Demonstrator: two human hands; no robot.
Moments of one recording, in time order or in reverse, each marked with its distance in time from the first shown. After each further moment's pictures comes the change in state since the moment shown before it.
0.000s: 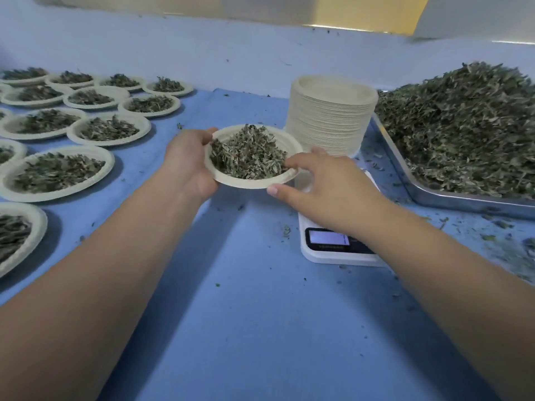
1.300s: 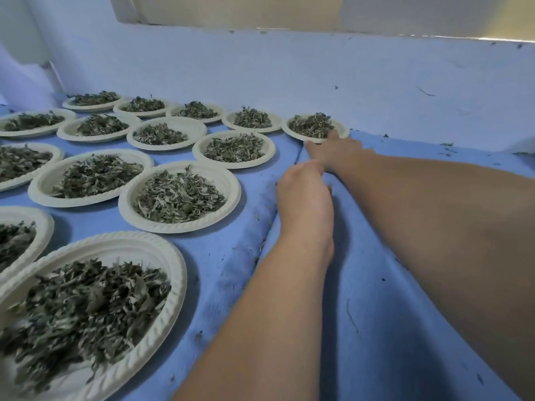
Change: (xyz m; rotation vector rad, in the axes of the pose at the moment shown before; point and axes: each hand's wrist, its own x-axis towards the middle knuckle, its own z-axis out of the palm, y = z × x) left_hand 0.211 0.047 -0.037 0.152 0.190 0.193; right_hand 0.469 0.016 0.221 -0.261 -0.108 0.497
